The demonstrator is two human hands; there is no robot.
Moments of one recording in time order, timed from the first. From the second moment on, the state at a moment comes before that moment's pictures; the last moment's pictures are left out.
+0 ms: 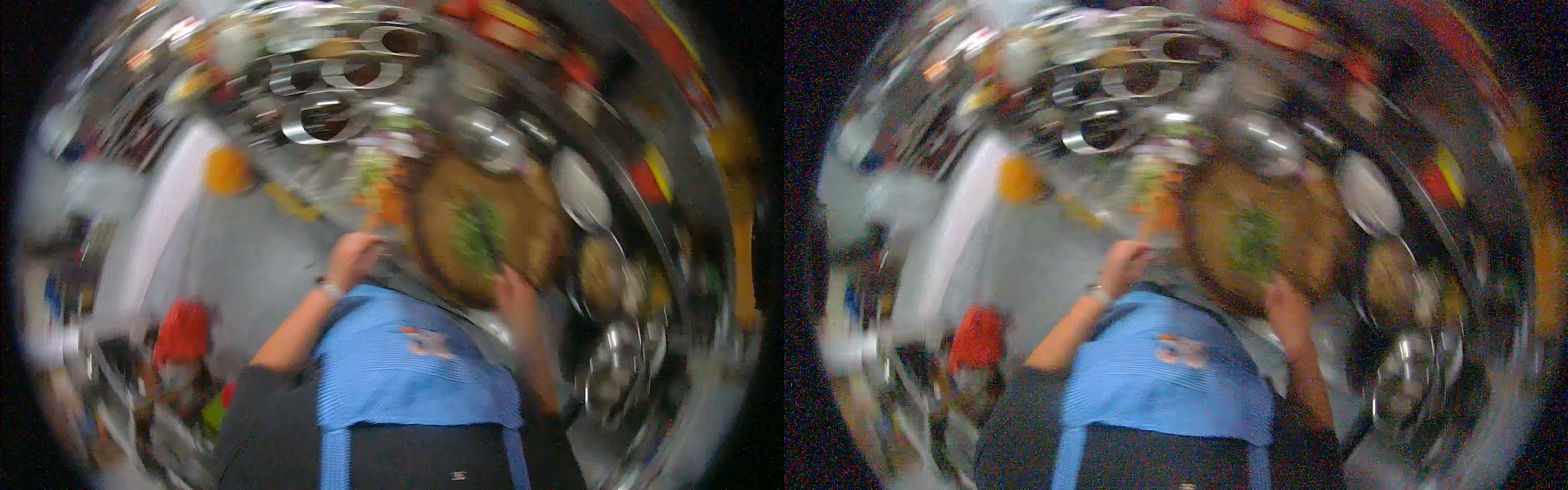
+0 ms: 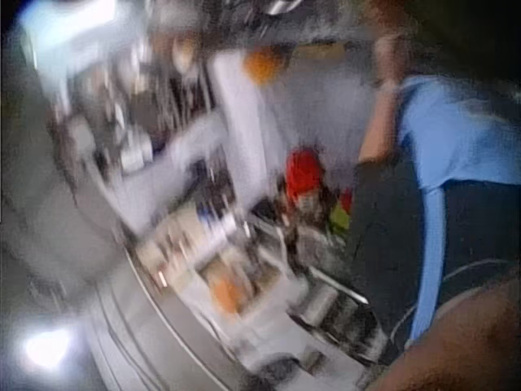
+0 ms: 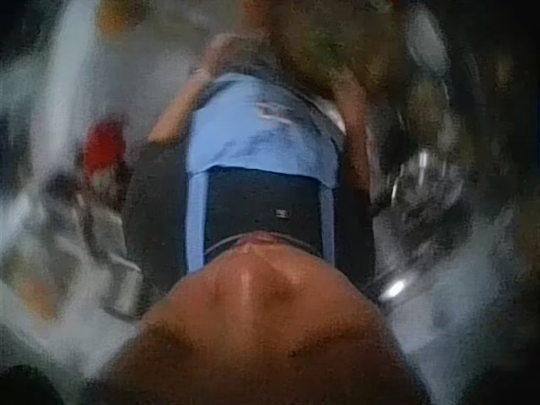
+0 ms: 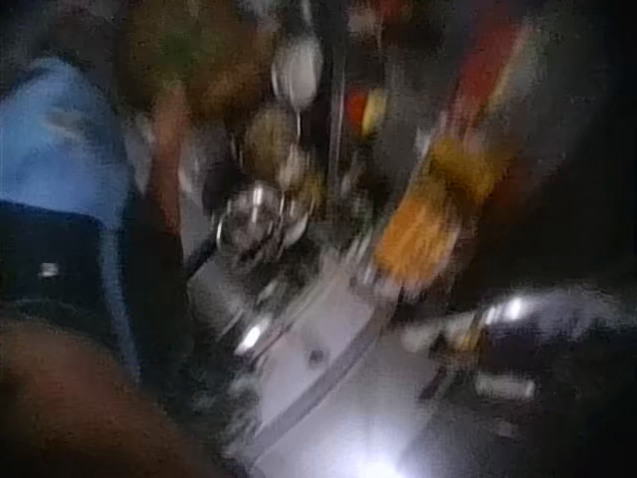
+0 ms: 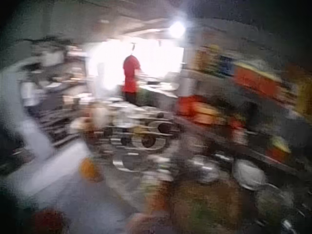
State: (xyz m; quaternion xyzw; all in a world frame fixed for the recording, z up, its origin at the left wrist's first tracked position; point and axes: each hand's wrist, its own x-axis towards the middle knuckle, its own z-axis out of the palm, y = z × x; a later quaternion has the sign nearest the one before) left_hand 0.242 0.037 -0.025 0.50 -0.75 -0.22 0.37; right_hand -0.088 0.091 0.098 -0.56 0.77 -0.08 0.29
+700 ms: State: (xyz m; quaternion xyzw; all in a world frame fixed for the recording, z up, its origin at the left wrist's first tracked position) left_hand 0.021 0.022 0.067 0.09 -0.98 -0.12 0.15; right_hand -0.130 0.161 0.088 -0.71 0.69 -0.13 0.03
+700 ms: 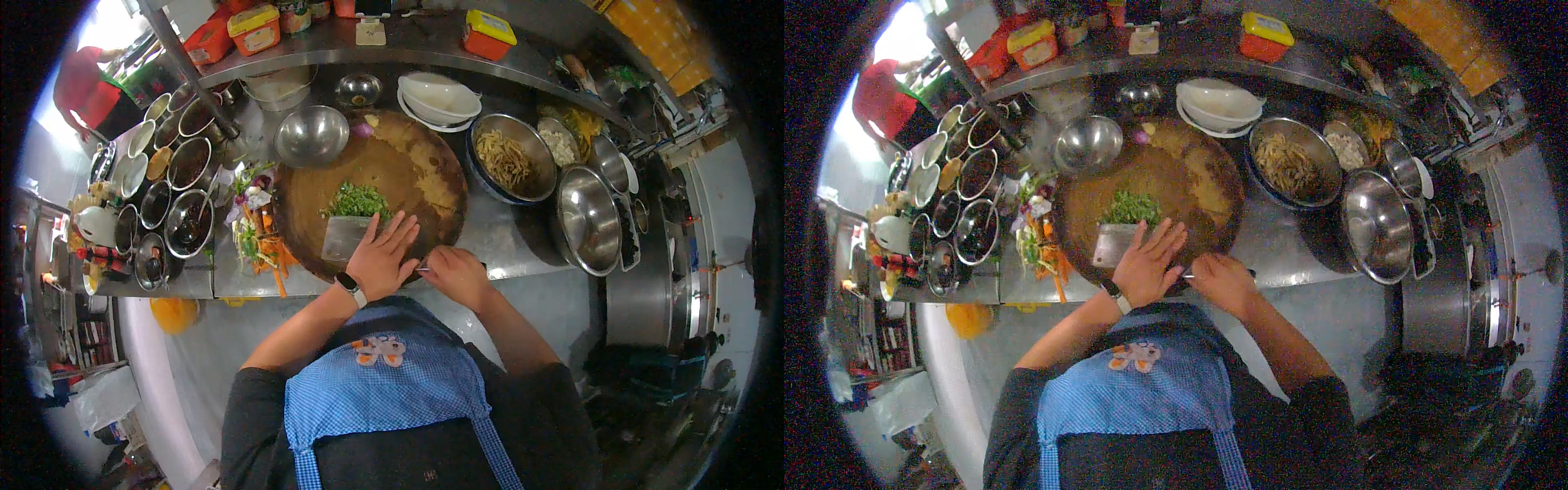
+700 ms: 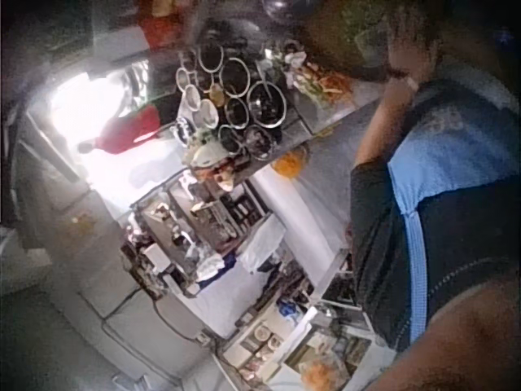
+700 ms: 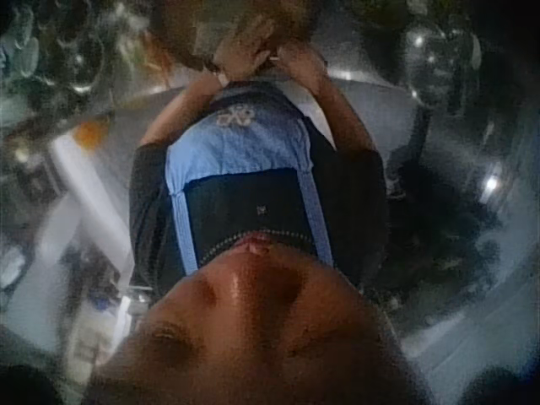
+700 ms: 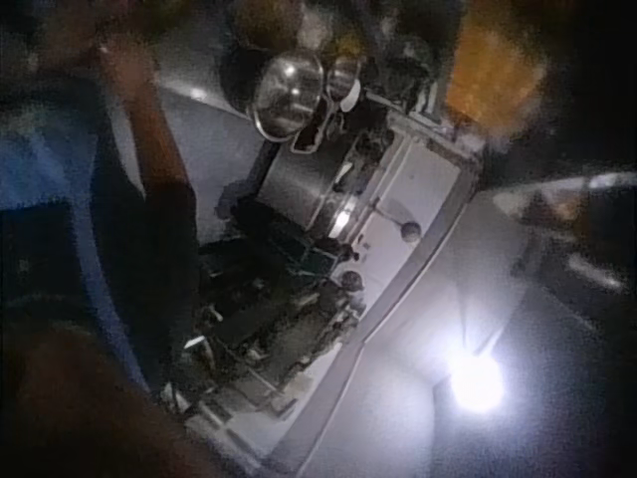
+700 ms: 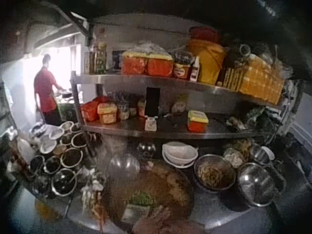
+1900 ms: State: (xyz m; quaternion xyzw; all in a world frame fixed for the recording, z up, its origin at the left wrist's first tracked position) left_hand 0.065 -0.081 -0.024 0.32 -0.86 -0.31 0.23; right_hand -0.160 0.185 0.030 -0.44 0.83 -0.28 0.20
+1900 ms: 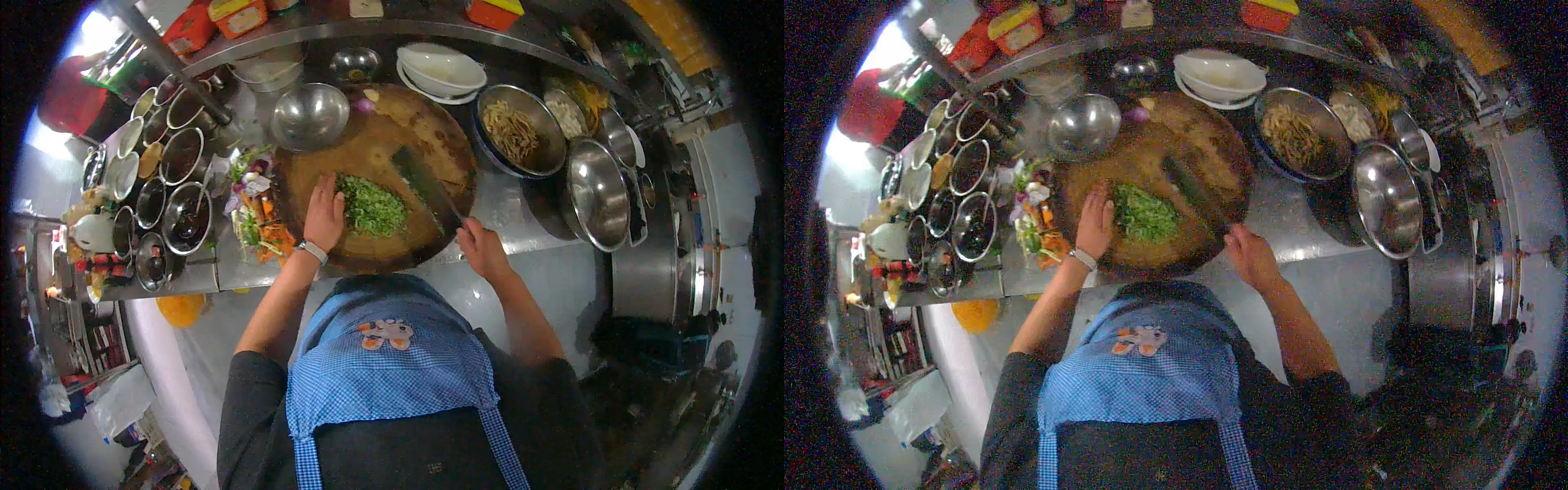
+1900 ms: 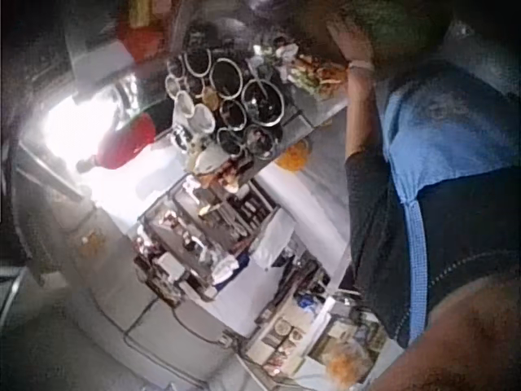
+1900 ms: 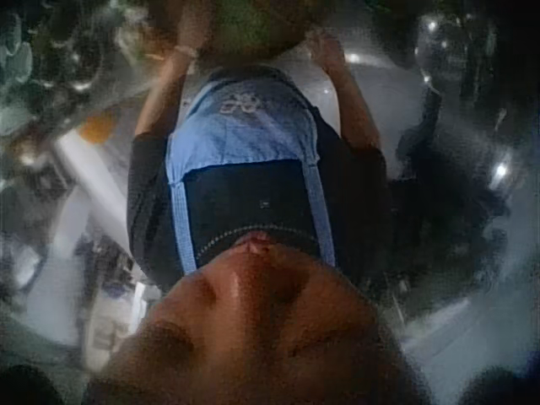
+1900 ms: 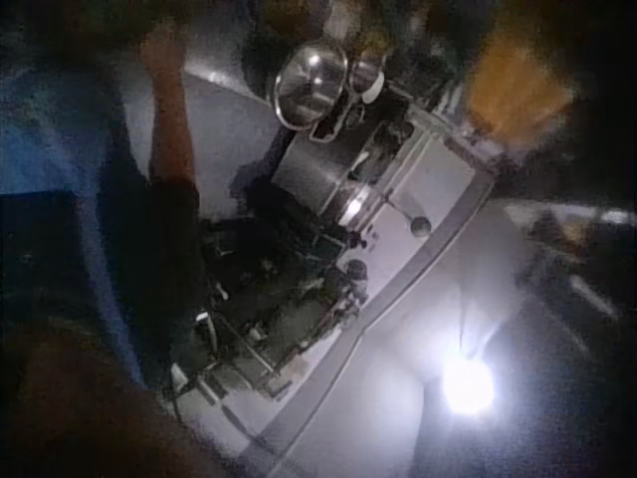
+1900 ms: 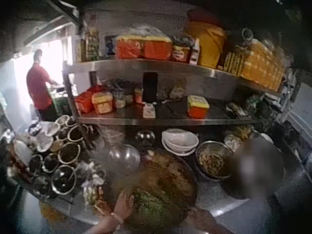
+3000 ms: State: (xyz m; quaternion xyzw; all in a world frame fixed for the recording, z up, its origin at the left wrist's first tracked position) left_hand 0.036 -0.041 -0.024 0.37 -0.77 -0.36 0.38; right_hand -0.010 0.119 -0.043 -0.24 0.69 -0.52 0.43
